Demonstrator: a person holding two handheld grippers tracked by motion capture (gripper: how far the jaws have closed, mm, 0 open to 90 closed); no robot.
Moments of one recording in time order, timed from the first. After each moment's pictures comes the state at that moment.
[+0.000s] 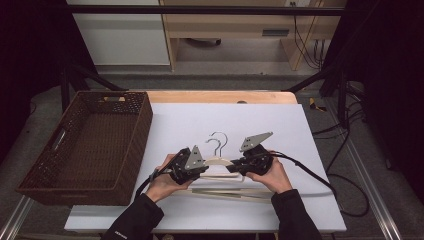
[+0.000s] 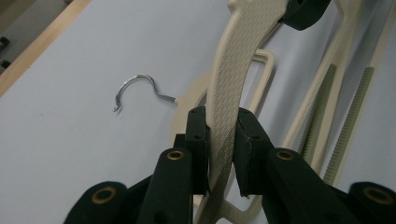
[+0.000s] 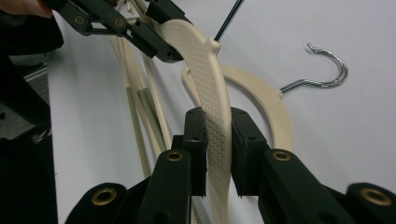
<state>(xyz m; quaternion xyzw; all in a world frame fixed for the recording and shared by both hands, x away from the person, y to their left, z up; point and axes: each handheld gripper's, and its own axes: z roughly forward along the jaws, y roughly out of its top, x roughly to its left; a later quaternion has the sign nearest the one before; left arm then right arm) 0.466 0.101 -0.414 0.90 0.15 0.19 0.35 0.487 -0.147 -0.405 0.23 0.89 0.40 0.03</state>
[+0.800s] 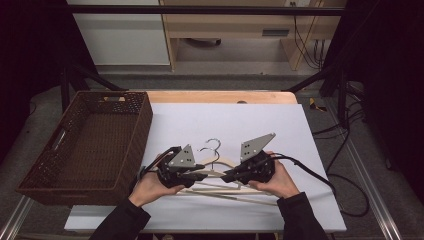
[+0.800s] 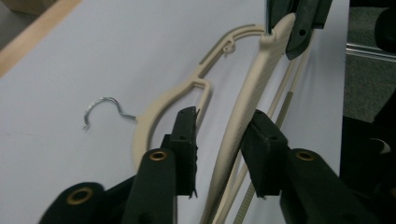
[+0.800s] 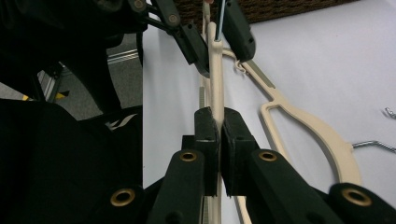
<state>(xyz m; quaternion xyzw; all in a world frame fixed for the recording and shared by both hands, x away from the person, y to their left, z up) 0.440 0.118 -0.362 0.91 0.12 0.11 0.38 0.453 -0.137 -0.363 0.11 0.89 0.44 -0.02</state>
